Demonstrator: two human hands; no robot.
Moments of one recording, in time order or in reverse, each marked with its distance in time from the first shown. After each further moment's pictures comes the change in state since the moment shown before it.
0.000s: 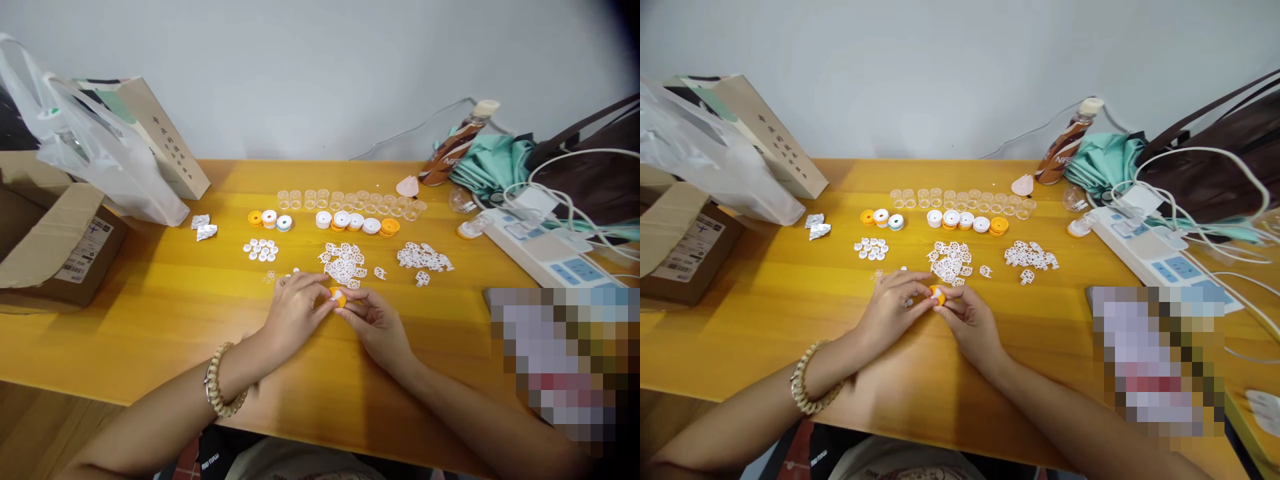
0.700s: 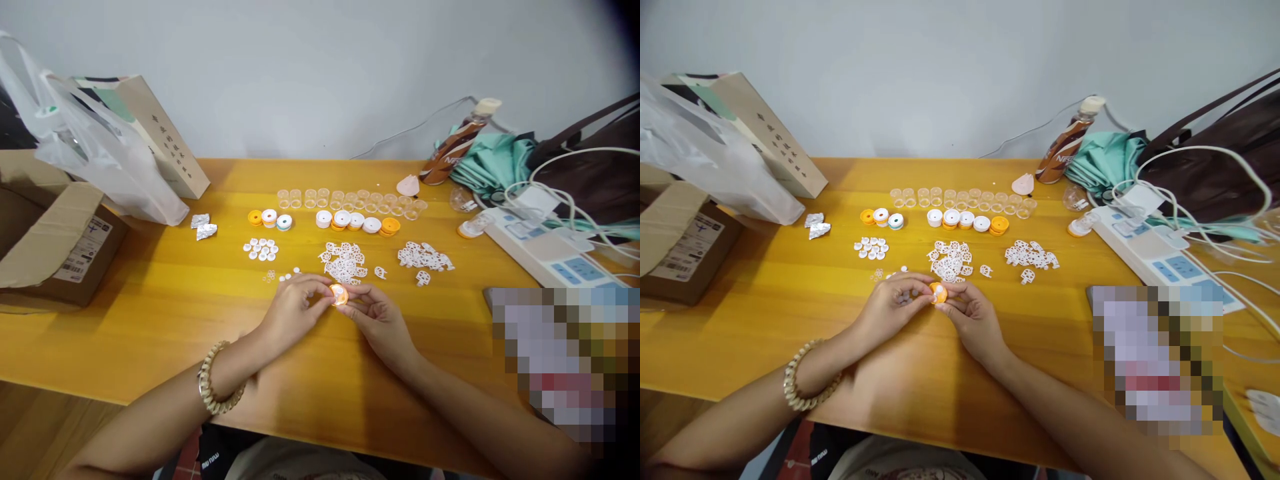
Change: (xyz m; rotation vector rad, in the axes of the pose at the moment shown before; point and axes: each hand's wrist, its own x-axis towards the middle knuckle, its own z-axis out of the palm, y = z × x) left_hand 0.003 -0.005 -0.001 -0.311 -0.044 -0.093; right_hand 0.005 -0.001 -0.005 0.028 -0.020 0.026
